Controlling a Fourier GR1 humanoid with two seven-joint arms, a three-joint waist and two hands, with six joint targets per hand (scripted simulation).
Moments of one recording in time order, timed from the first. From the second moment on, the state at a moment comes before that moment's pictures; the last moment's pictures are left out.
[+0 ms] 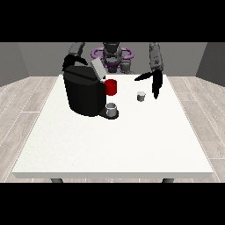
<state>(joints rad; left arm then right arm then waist) -0.47 0.32 0.12 -0.95 -0.20 -0.08 -0.07 -0.15 -0.02 -0.01 -1.53 -0.01 -0.13 -0.06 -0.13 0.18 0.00</state>
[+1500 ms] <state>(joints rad) -0.62 0.35 0.05 -0.61 -0.52 0.14 -0.21 -0.23 -0.02 -0.02 -1.43 0.03 -0.17 -0.02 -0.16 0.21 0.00</state>
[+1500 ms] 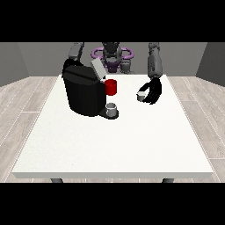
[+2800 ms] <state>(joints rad) -0.85 0.39 0.01 -0.64 -0.60 -0.03 -0.24 -0.26 -0.03 -0.06 -1.30 -0.02 -0.14 -0.05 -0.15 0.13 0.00</state>
